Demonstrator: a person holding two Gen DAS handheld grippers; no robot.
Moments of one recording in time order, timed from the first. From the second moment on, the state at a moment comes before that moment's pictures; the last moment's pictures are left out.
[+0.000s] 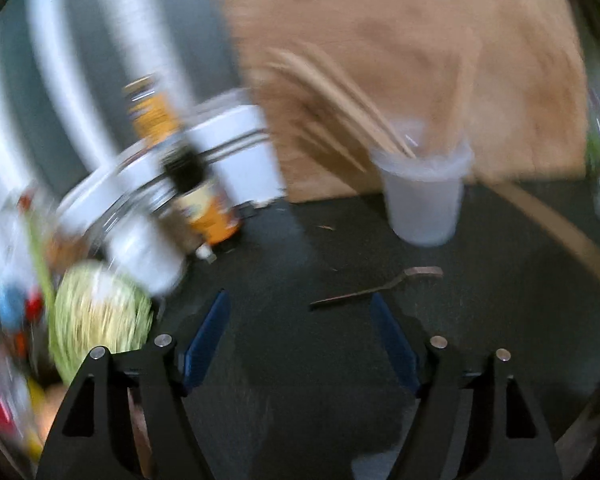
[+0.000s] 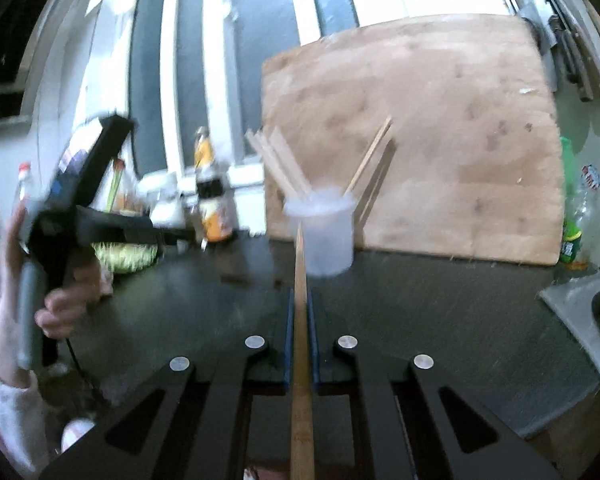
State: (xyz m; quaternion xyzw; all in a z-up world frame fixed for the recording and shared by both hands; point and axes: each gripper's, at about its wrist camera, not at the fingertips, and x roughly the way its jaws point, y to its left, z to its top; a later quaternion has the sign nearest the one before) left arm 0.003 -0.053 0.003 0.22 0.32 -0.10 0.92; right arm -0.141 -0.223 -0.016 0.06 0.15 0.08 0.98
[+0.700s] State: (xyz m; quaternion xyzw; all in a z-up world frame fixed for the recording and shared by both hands) left arm 0.074 -0.135 -0.056 0.34 0.43 -0.23 0.80; right arm -0.123 -0.282 0.032 0.11 0.16 0.12 0.97
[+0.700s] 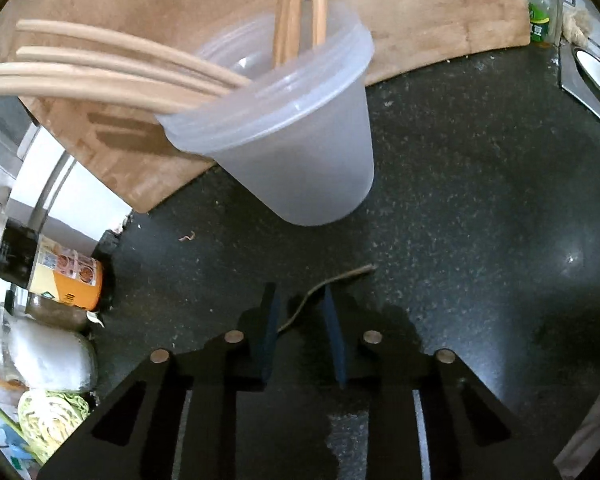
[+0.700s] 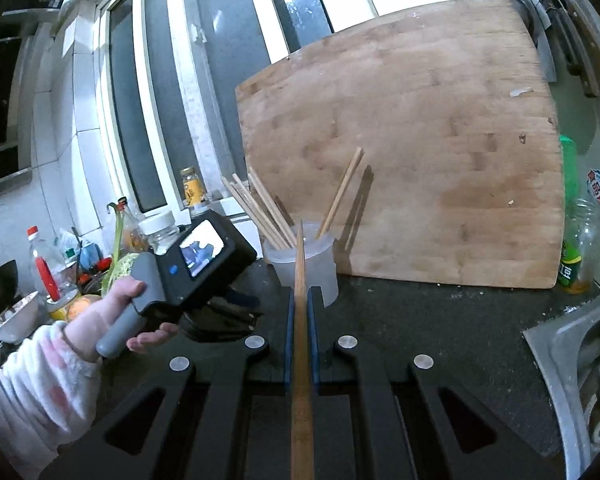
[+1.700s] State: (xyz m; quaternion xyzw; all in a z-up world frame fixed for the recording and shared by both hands) left arm 0.044 -0.098 0.106 0.13 0.29 -0.29 0.90; right arm -0.007 -0.264 0.094 0.13 0.37 0.15 0.91
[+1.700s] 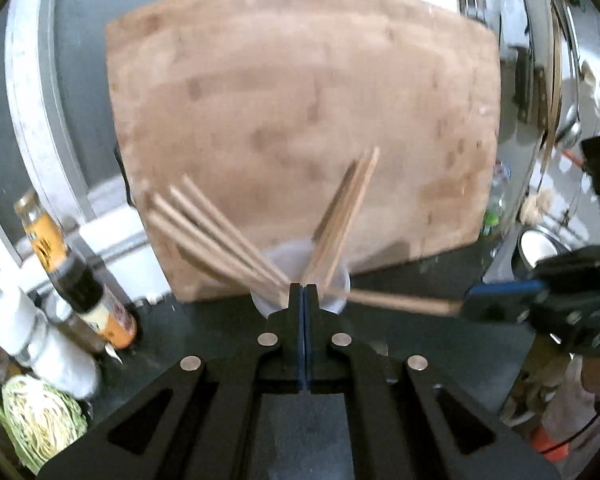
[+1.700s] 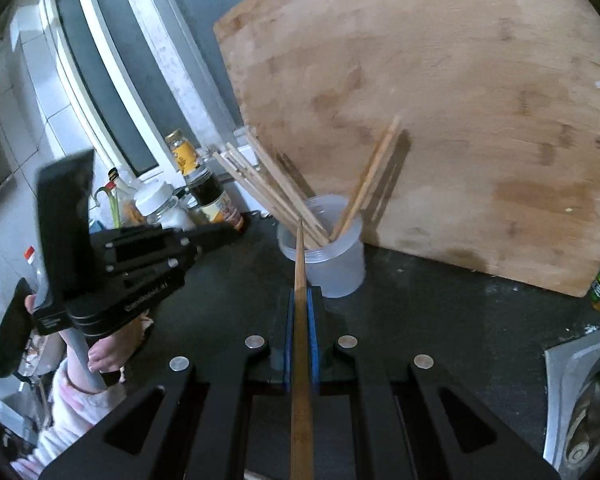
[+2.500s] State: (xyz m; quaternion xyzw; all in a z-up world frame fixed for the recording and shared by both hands) left arm 0.065 -0.066 0.089 0.04 0.20 -0.21 0.95; right arm 0.122 -0.229 0.117 0.06 0.55 0.10 0.82
